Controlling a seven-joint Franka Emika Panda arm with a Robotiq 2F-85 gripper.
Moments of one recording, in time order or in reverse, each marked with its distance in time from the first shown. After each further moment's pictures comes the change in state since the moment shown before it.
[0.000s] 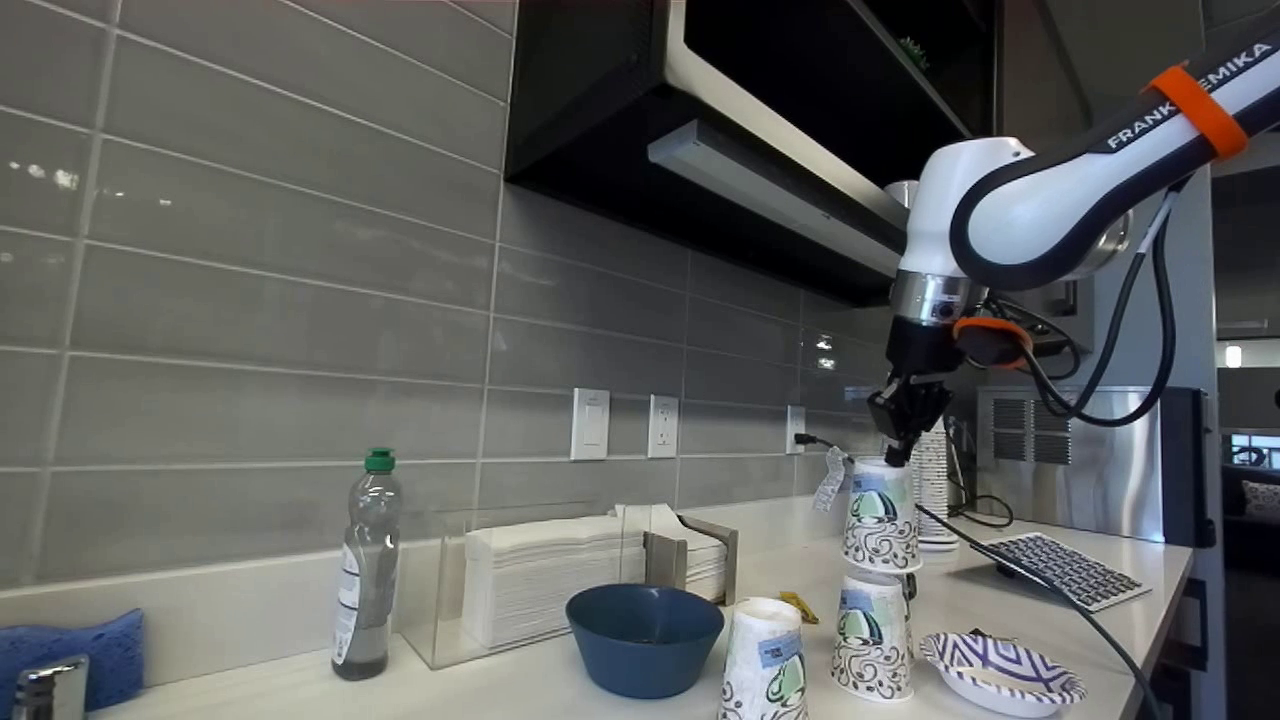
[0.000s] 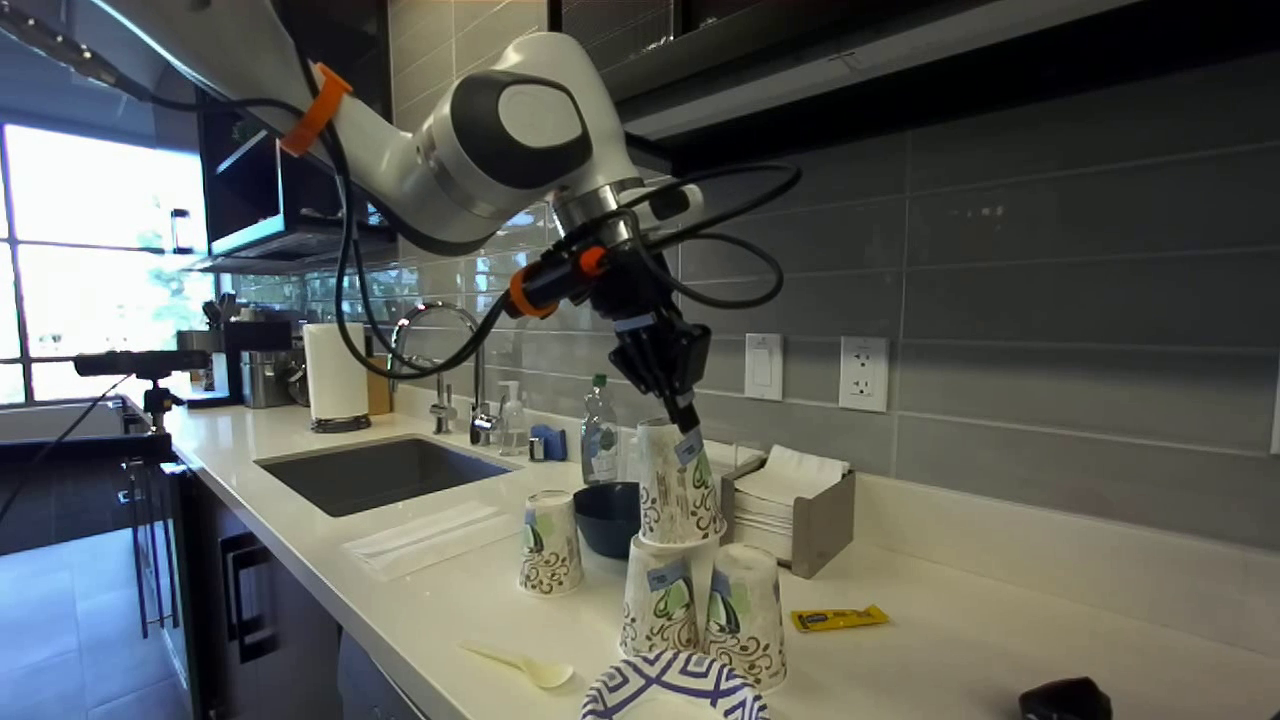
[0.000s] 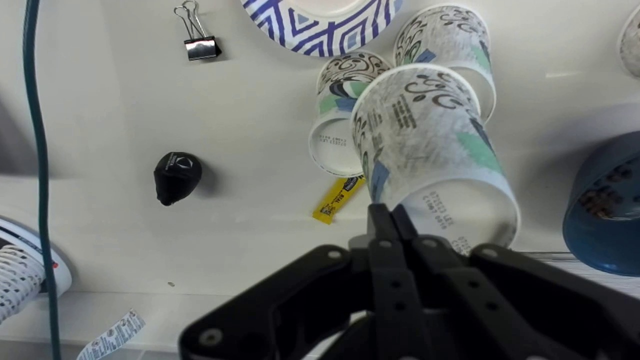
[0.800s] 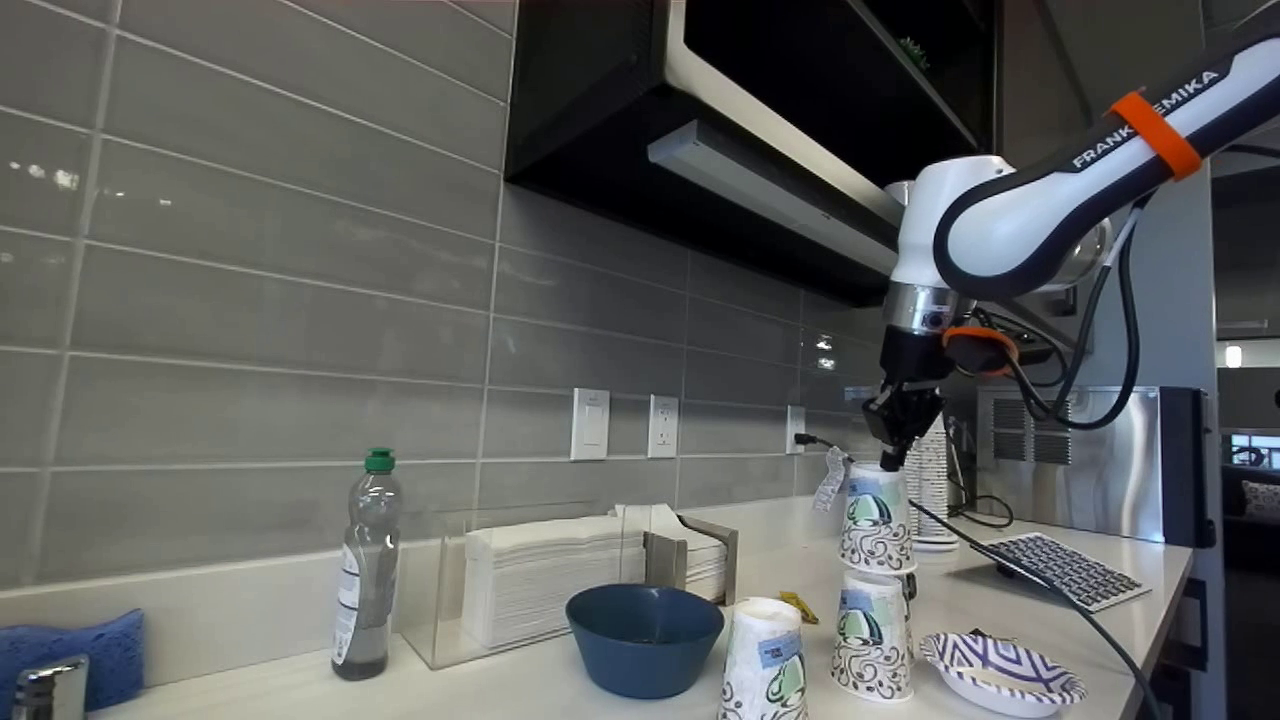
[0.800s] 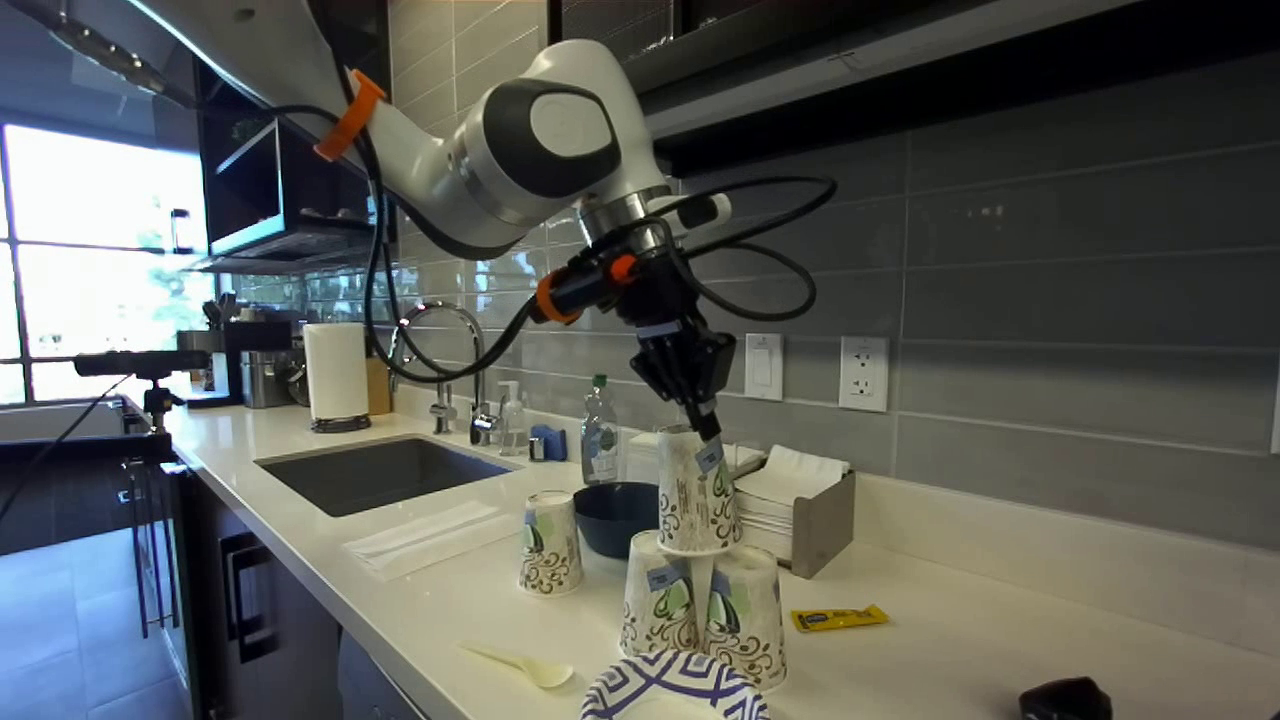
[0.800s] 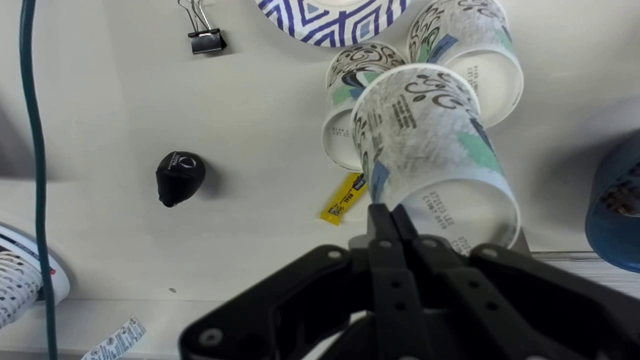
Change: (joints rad) arm 0.000 0.063 -0.028 0.047 0.010 0.006 -0.024
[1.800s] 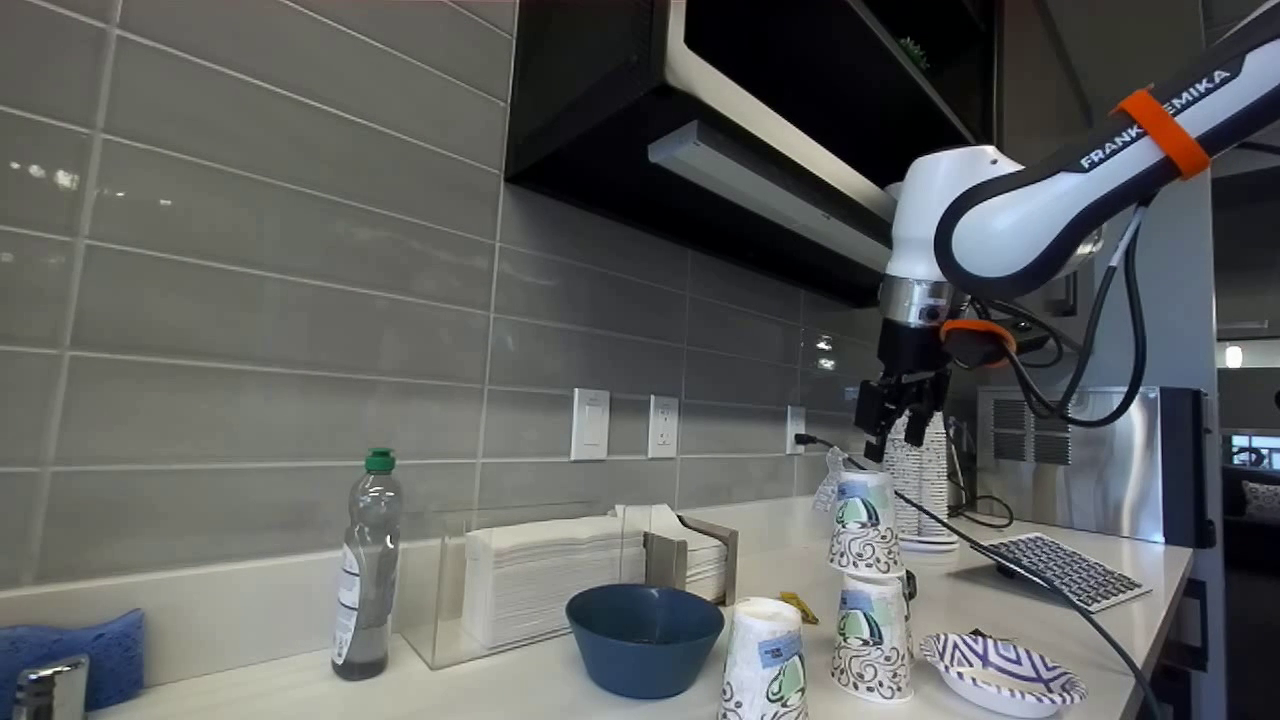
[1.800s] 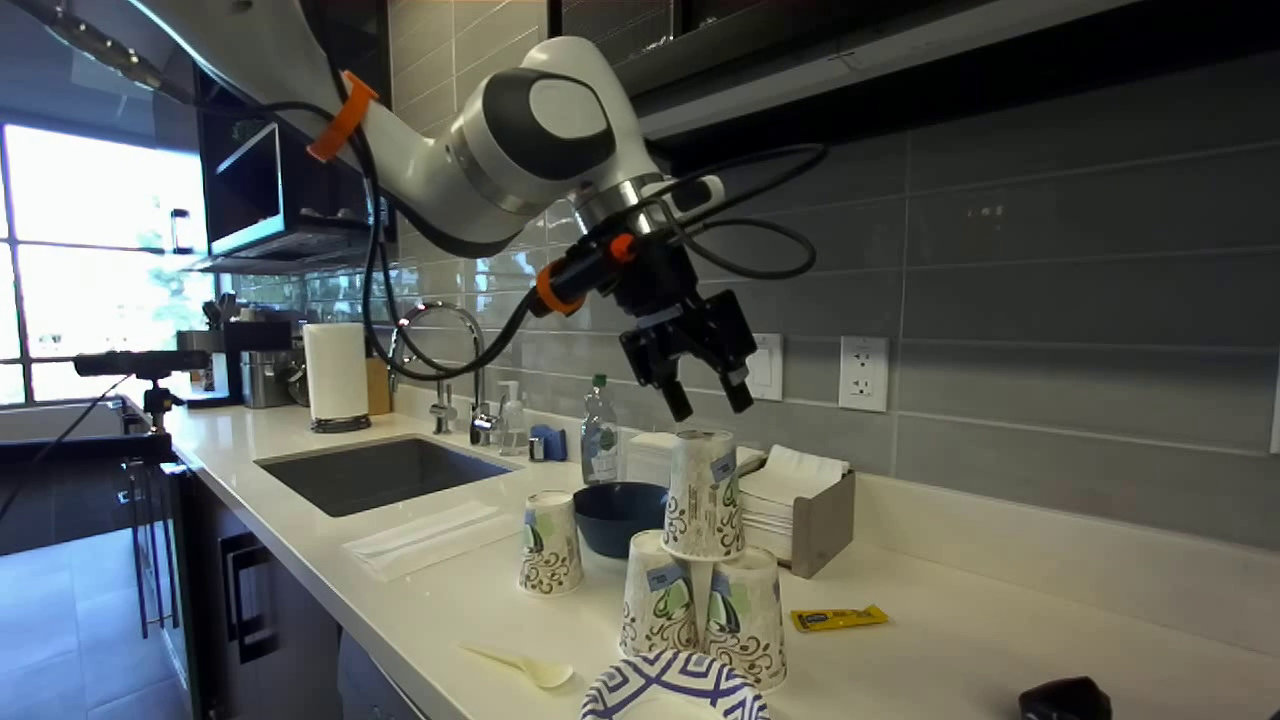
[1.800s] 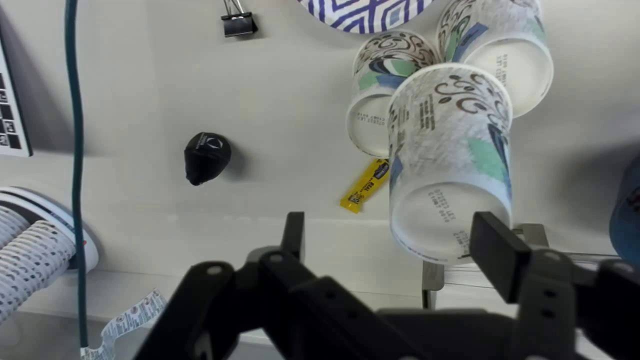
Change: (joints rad) arm -0.006 -0.008 0.022 0.017 -0.100 -0.022 0.044
